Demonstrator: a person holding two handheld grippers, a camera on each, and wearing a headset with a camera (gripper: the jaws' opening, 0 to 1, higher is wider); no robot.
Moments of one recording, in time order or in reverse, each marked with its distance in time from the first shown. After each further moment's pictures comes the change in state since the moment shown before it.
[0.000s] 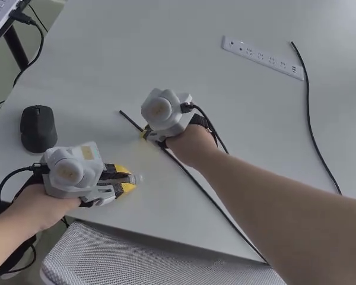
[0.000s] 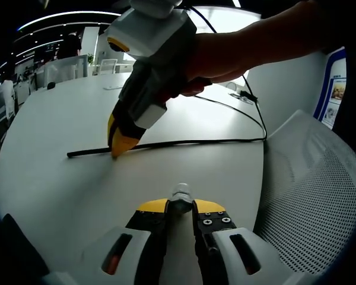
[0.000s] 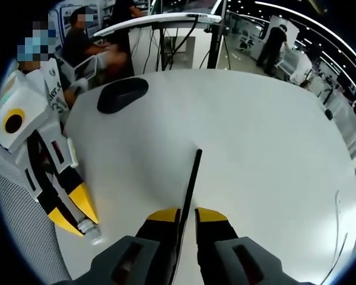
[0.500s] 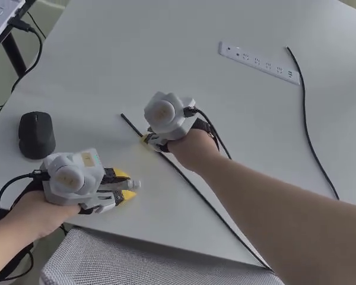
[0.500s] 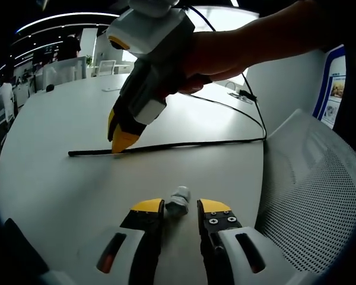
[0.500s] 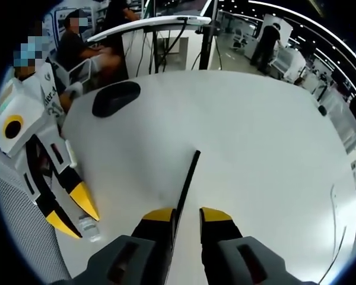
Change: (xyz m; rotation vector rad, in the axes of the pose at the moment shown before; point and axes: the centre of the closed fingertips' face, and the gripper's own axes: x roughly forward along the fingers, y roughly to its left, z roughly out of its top) left arm 0.000 0.000 0.005 0.015 -0.002 0.001; right arm -0.012 -0.012 0.000 0.034 -0.014 -0.037
